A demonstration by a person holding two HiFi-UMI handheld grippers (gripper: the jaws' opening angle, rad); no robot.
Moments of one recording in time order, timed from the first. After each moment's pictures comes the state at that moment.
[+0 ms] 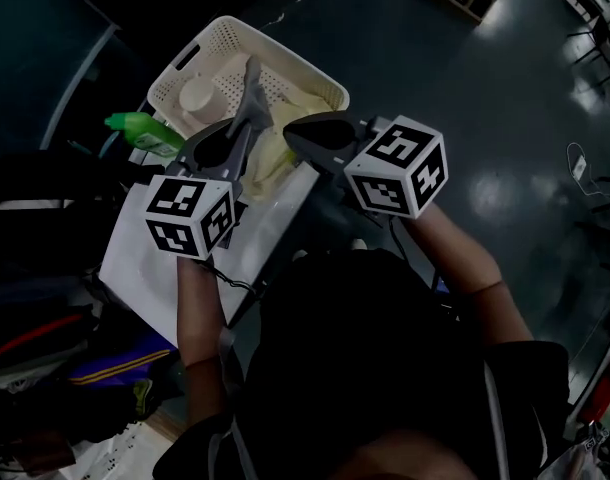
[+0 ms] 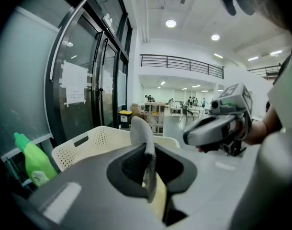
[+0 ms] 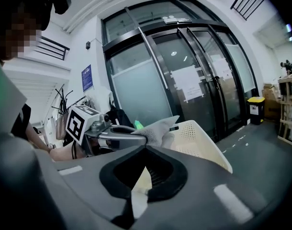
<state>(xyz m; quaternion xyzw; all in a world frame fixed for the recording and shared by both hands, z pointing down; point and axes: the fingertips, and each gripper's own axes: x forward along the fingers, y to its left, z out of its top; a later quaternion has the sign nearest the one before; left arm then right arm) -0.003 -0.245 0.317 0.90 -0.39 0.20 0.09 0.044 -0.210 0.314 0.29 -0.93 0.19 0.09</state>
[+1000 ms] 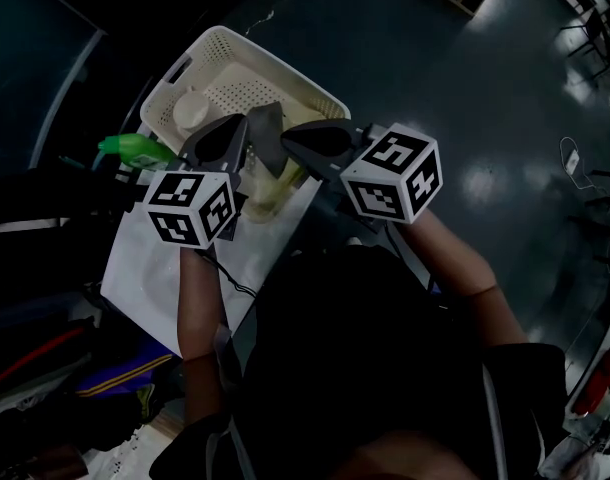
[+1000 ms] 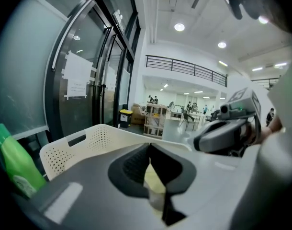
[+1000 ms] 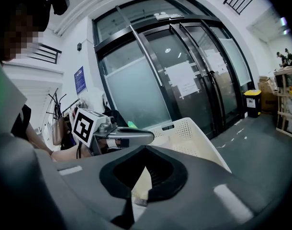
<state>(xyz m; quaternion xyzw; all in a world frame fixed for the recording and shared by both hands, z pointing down) 0.003 -0.296 0.329 0.90 -0.39 0.17 0.13 0.048 -0.241 0.320 0.30 -0.92 0.22 0.09</state>
